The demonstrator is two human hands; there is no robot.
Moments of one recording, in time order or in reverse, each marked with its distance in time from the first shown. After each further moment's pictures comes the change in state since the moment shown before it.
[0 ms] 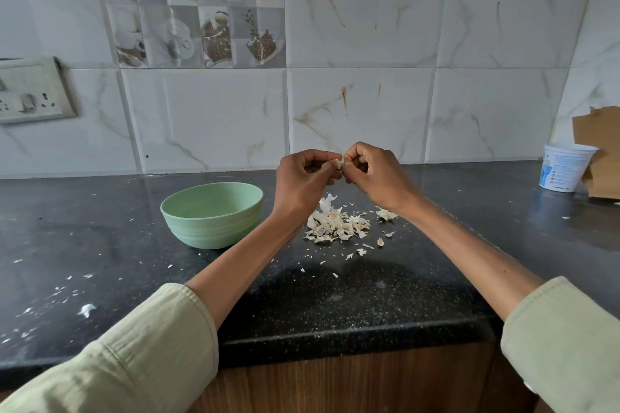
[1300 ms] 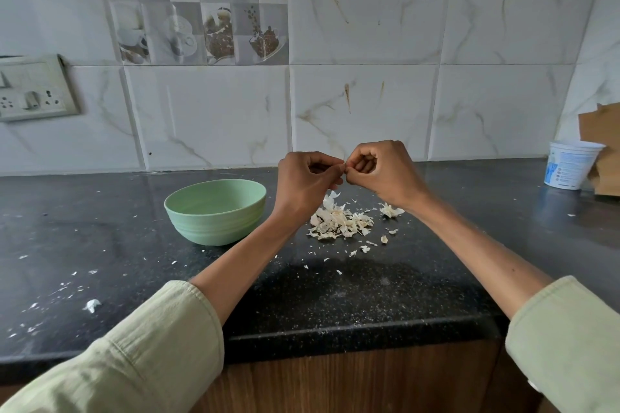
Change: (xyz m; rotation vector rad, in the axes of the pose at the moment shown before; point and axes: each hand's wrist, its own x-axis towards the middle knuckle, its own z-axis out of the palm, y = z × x) left_hand 0.000 -0.003 -0.005 0.183 -0.021 0.073; right_hand -0.001 0.000 -0.009 -0.061 0.022 -0.100
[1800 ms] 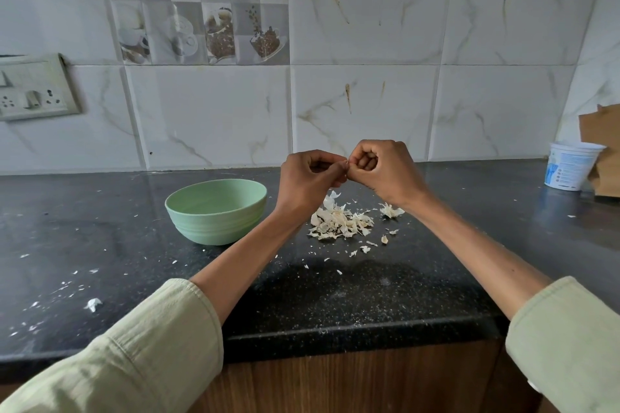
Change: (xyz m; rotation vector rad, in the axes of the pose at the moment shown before) left_hand 0.001 0.000 0.002 -0.119 -0.029 -0.061; right_hand 0.002 -0.002 0.001 -0.035 0.041 0.017
